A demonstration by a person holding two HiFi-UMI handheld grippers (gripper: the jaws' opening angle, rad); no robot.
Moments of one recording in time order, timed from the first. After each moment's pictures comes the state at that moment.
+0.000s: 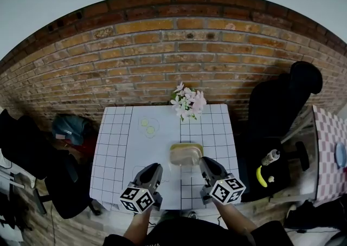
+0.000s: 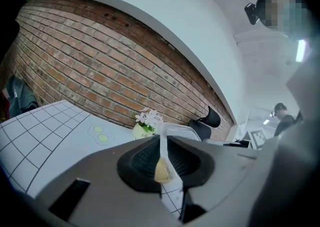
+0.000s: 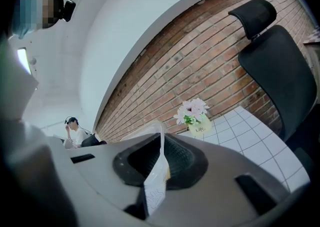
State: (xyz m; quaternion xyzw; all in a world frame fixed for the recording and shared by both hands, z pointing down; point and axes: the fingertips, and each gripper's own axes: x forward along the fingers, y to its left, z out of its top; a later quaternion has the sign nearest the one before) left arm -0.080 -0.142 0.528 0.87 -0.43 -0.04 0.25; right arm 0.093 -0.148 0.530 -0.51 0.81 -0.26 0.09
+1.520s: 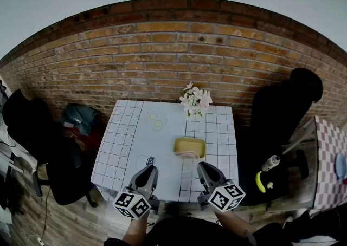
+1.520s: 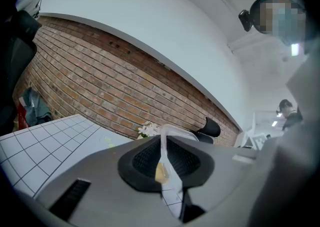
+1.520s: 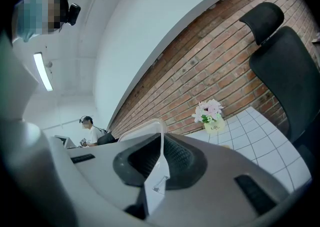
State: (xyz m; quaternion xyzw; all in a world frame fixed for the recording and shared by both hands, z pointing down) left arm -0.109 -0.057 0.485 0.85 -0.48 -0.10 0.20; right arm 0.065 -0.074 0.498 -0.46 0.85 -0.24 0.10
